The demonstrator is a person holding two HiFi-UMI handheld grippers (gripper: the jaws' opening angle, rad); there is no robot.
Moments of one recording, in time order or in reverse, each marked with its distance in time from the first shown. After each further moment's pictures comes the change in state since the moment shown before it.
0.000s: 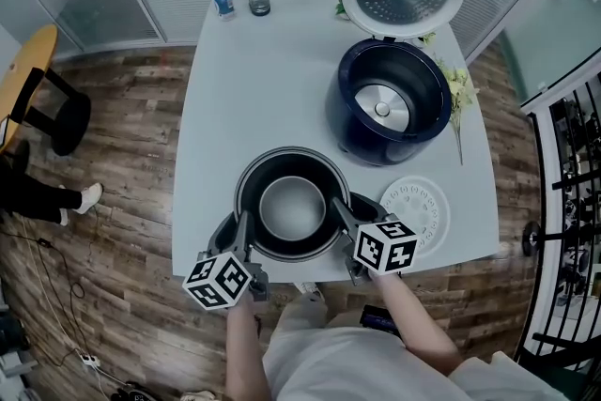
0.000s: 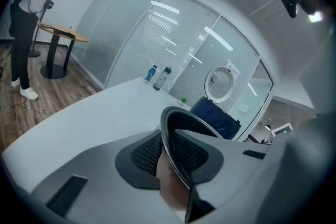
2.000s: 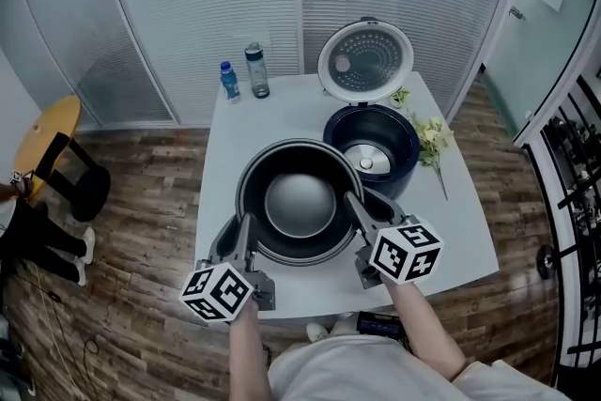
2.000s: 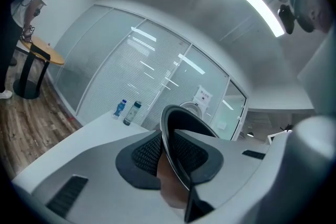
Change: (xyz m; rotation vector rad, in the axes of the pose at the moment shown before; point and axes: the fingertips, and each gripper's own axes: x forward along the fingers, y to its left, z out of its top) left arm -0.051 -0.116 0.137 0.116 -0.276 -0.234; right arm -0.108 0.055 0.154 -0.094 -0.423 0.052
